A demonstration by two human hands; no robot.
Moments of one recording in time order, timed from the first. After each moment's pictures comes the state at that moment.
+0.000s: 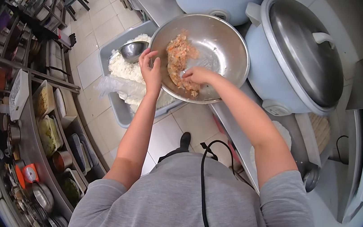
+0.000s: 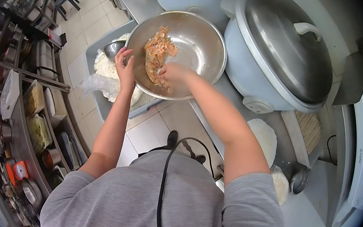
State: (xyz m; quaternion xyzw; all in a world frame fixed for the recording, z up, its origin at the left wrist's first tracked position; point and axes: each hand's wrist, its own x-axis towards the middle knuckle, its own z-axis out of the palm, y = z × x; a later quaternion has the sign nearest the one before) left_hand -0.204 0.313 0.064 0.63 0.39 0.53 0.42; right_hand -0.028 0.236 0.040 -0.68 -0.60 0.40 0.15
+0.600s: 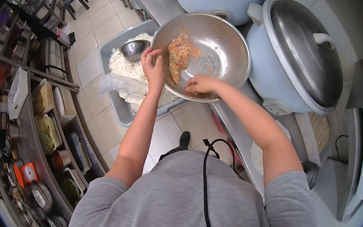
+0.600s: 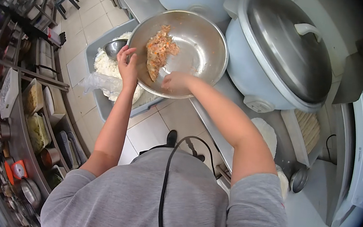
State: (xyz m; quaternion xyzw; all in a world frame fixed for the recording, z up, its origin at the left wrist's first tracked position) left_hand -0.202 0.313 0.063 0.62 0.39 0.54 0.42; right_hand -0.037 0.209 0.059 -0.65 -0.63 0.41 0.05
